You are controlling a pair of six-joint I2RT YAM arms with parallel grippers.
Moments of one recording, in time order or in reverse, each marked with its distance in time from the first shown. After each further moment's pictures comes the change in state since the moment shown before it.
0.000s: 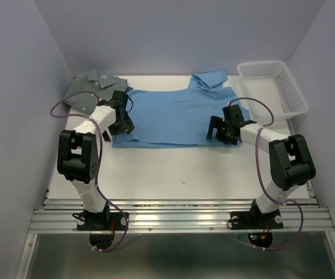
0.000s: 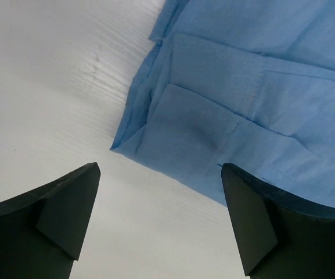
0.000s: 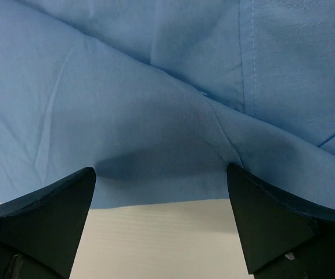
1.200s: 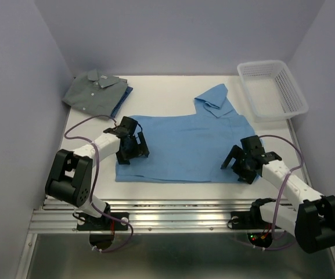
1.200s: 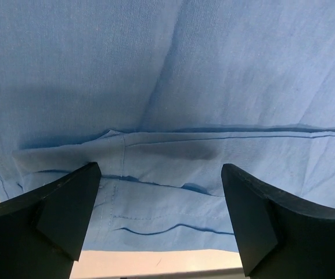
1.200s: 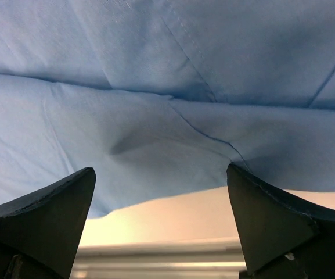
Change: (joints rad) left arm -0.166 -0.249 -0.434 0.292 0.307 -0.008; right arm -0.048 -0.556 -0.423 -0.324 -0.029 0.349
